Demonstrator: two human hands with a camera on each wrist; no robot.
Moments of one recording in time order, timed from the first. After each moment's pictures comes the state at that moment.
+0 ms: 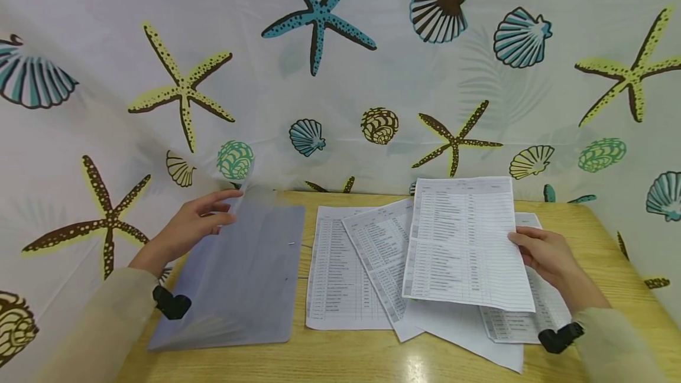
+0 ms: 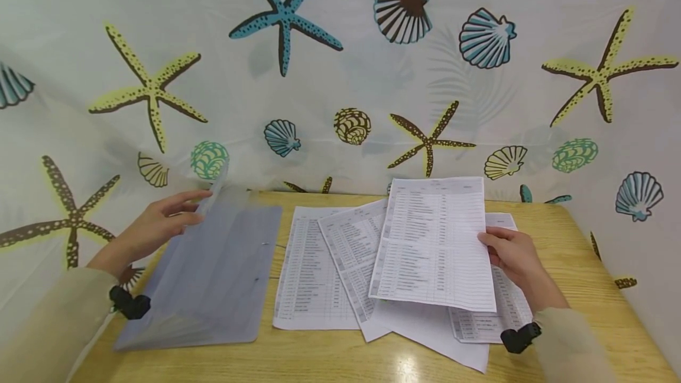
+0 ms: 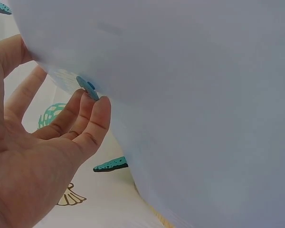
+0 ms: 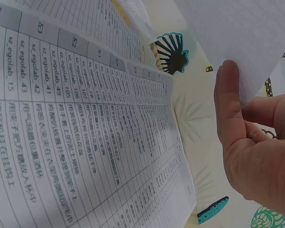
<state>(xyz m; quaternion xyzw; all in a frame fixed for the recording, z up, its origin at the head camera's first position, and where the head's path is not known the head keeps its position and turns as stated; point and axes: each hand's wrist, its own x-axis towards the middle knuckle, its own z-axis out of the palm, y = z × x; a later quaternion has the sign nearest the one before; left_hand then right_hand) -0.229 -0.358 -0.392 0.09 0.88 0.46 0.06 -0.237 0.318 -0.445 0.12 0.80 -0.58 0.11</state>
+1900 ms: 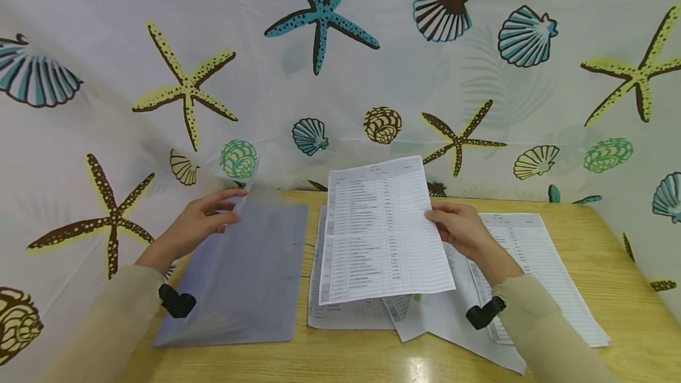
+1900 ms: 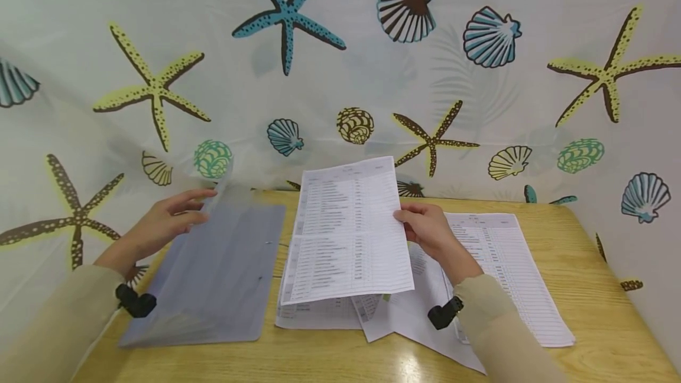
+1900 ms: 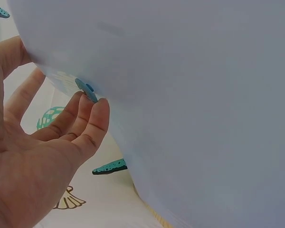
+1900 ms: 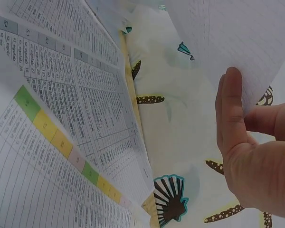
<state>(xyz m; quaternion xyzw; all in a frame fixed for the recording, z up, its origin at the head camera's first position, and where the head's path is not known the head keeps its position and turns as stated) -0.227 -0.351 -0.389 0.09 0.88 0.46 0.05 -0.262 0.165 -0.409 0.00 0.72 -0.68 0.14</state>
